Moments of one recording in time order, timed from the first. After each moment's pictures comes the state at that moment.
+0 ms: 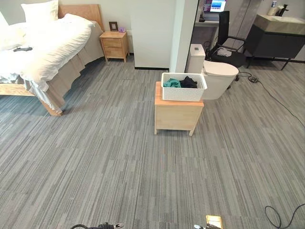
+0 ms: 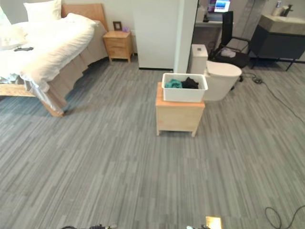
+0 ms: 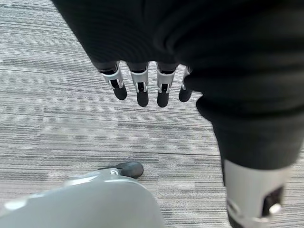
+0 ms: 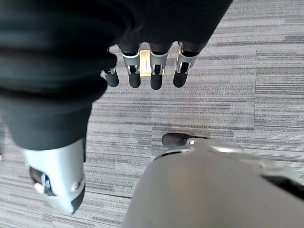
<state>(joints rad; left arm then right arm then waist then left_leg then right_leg) -0.10 0.17 -0.13 1.38 -0.16 0.05 0.02 -0.04 -0.20 0.20 1.35 0.28 0.00 0.05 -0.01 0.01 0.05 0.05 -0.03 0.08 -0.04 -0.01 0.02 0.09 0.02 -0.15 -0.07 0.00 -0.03</state>
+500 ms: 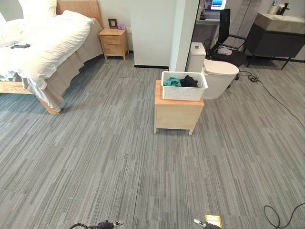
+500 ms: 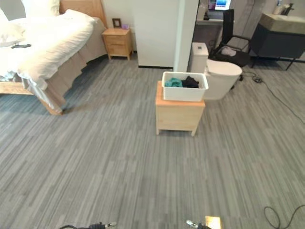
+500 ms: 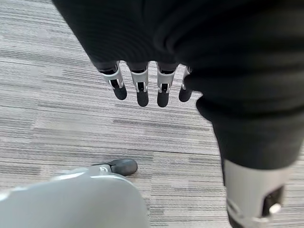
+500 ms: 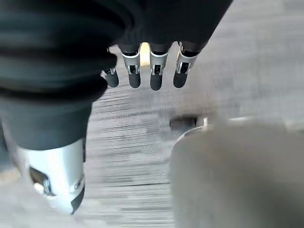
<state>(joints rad) -0.10 0.17 -0.13 1.40 -0.19 0.05 0.00 -0.07 -0.20 0.09 1.43 0.44 0.03 0.16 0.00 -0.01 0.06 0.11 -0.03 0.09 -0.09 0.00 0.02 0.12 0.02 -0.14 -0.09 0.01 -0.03</state>
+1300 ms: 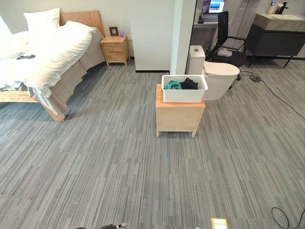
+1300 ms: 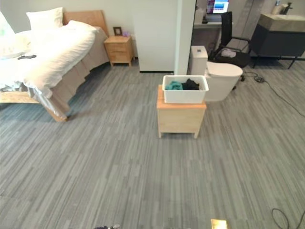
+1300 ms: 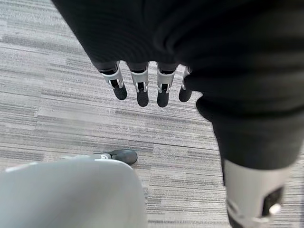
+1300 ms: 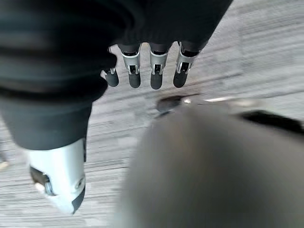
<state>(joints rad) -0.10 0.16 -0.12 1.39 -0.23 0.07 -0.08 -0.03 -0.22 0.10 1.44 0.40 0.06 0.31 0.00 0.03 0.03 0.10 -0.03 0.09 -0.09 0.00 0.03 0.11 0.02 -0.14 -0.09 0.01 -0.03</state>
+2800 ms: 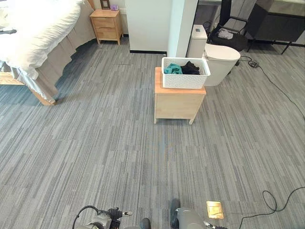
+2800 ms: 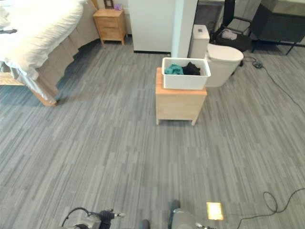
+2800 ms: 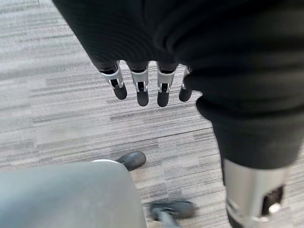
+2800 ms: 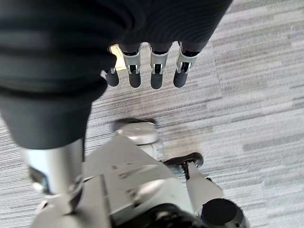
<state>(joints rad) -0.24 0.14 -0.22 1.43 -0.08 0.07 -0.05 -0.06 -0.28 0.08 1.43 0.40 0.03 0.24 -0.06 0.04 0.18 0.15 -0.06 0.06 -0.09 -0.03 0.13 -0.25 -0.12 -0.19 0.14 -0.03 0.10</state>
